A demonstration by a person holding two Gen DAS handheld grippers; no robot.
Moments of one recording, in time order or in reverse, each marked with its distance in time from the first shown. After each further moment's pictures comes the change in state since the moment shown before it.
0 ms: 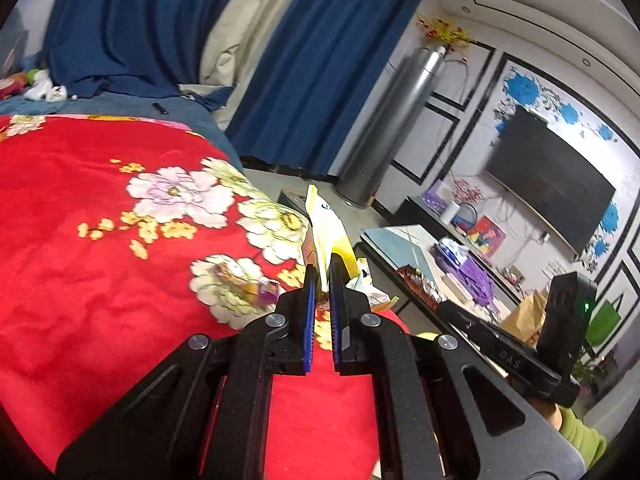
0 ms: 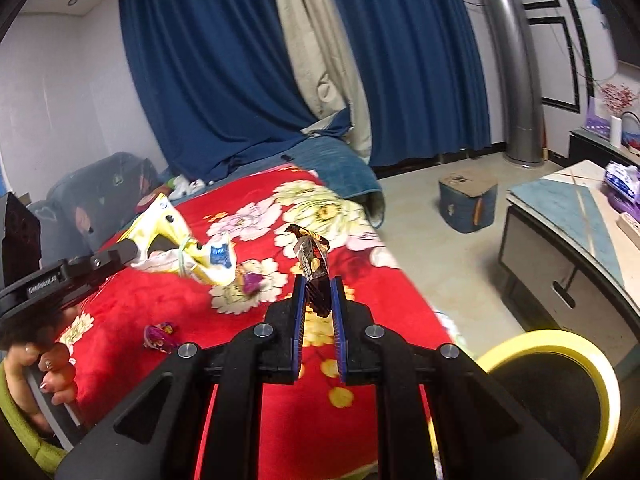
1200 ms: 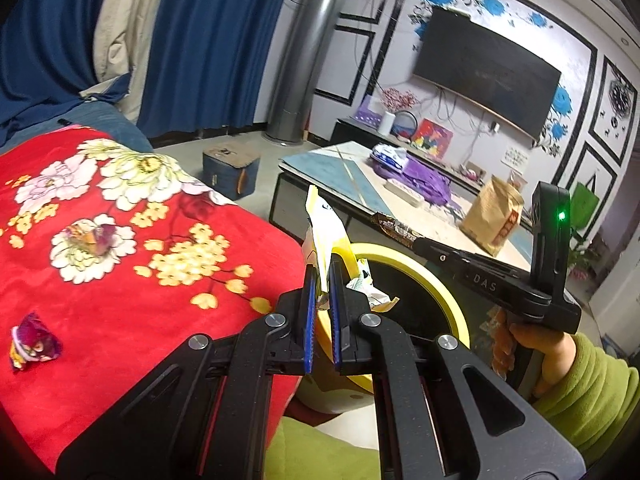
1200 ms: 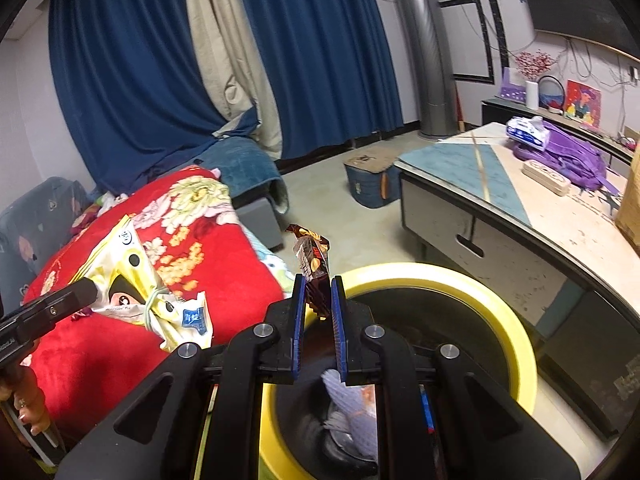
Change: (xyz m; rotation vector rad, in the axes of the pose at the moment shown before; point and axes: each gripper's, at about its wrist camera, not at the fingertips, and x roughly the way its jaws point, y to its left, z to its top) left arm 0.056 -0.123 -0.082 0.305 0.212 -0.157; right arm -0.080 -0.105 -0.061 0.140 0.013 -0.264
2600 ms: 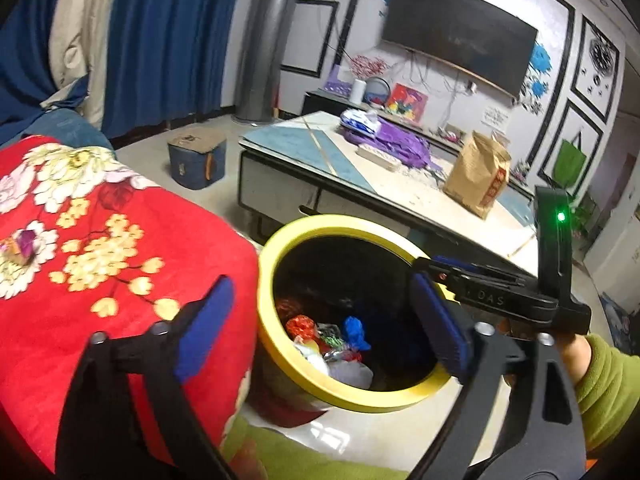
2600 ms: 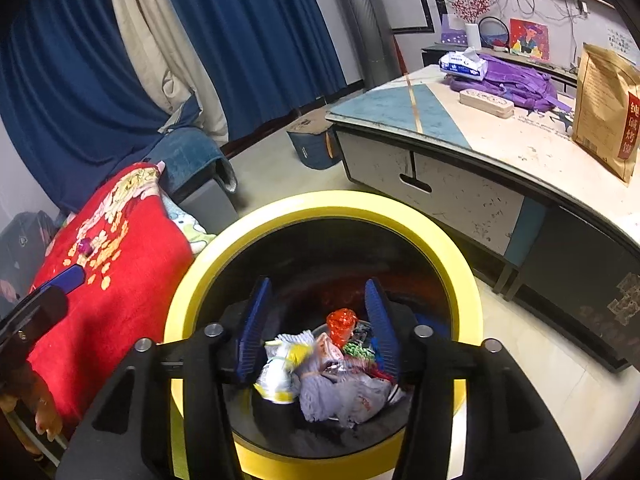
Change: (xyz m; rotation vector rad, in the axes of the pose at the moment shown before) left arm 0.059 -0.038 -0.011 0.093 0.072 -0.042; right arm -0.002 -0.073 -0.048 0.184 0.095 -0.102
